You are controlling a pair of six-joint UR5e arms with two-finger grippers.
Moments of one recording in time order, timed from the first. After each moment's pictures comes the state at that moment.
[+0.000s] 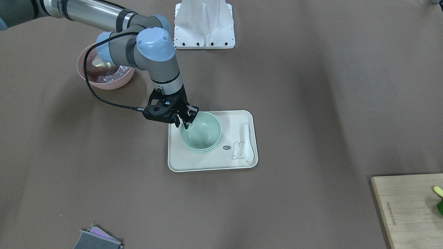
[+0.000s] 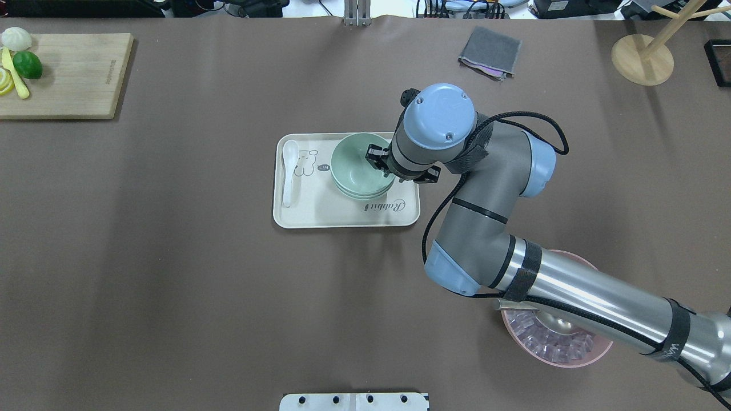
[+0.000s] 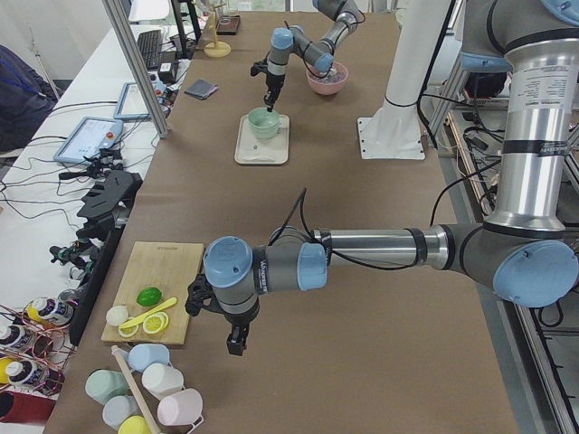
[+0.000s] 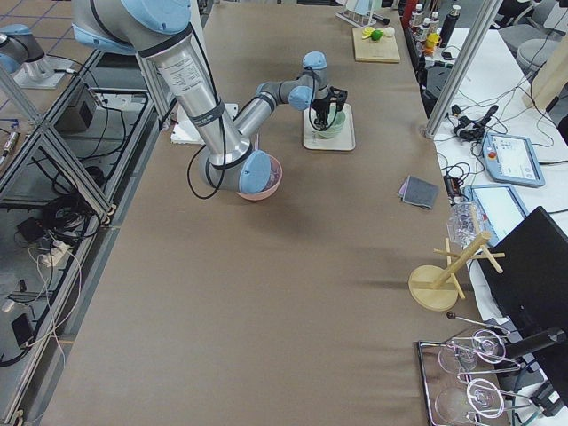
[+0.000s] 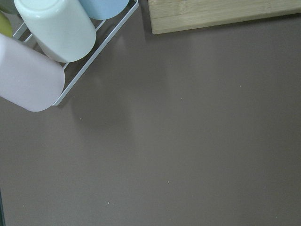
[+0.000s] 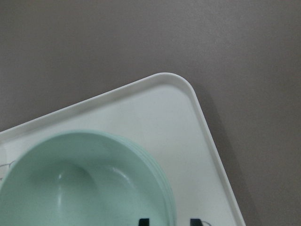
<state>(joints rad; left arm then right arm) -1.68 -1.59 -1.54 -1.51 -2.32 0.27 0.59 -0.86 1.56 -1.40 1.81 1.48</state>
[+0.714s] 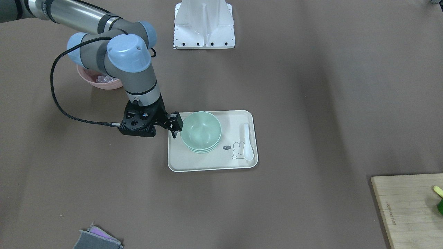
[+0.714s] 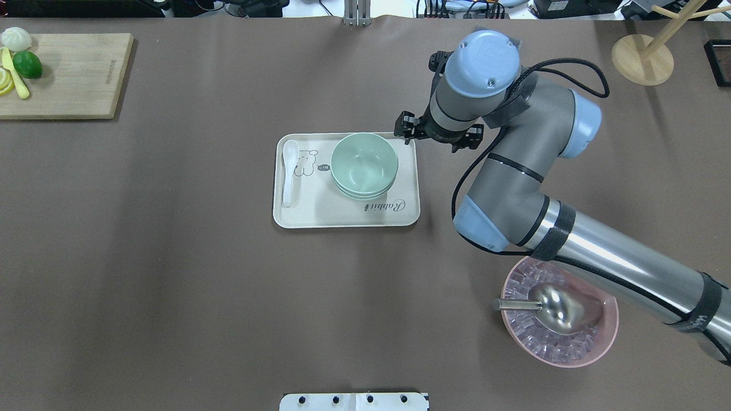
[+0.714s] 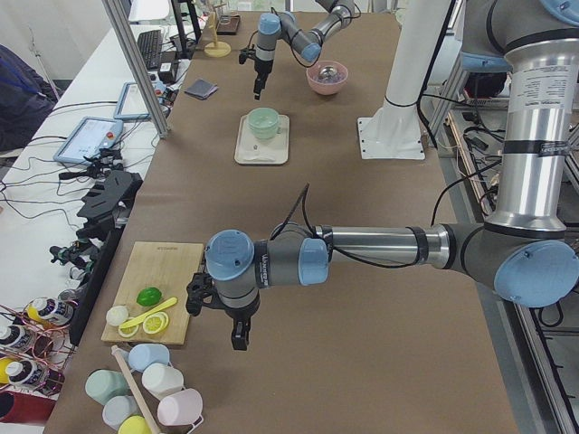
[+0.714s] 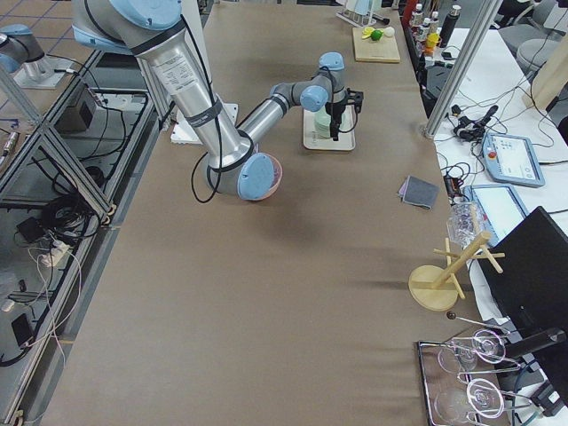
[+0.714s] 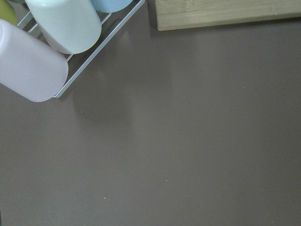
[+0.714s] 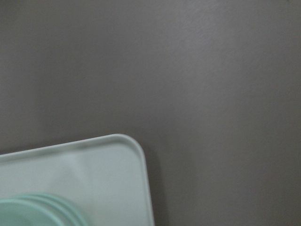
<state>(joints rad) -1.67 -1.58 -1.58 -1.51 -2.32 0.08 0.74 -0.91 1.58 -1.47 1.91 1.19</state>
